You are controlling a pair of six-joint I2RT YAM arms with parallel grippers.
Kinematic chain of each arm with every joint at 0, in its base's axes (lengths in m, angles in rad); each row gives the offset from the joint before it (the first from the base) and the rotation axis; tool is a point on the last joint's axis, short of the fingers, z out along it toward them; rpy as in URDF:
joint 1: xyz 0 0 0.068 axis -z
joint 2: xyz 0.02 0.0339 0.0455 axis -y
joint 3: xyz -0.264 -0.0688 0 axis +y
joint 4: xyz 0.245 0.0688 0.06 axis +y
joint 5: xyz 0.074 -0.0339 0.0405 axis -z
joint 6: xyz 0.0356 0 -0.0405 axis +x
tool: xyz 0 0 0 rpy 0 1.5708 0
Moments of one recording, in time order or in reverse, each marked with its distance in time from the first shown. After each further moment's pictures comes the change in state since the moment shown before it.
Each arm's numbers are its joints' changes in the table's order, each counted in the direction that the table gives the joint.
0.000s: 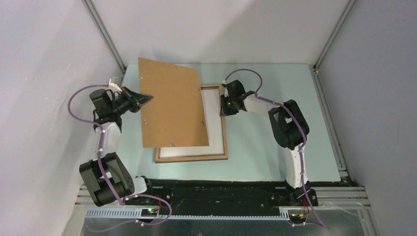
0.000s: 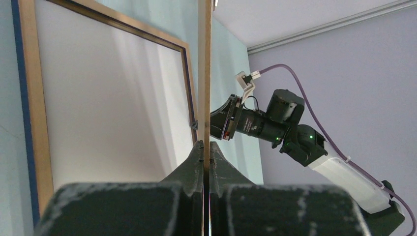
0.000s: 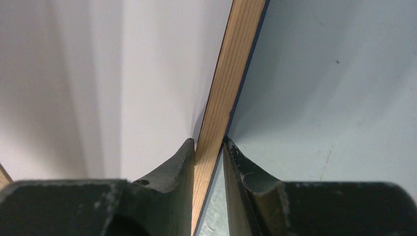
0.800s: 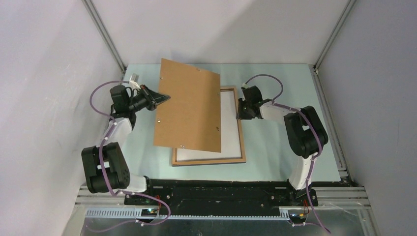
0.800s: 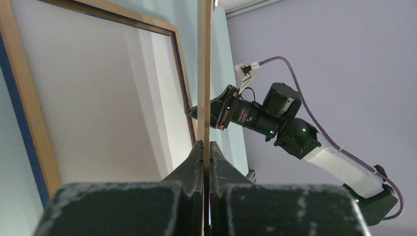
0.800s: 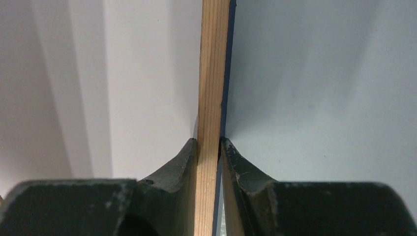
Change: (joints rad) left arm 0.196 -0.101 0.026 -0.179 -0.004 -0.116; right arm 0.106 0.223 0.332 -0.129 0.099 0.055
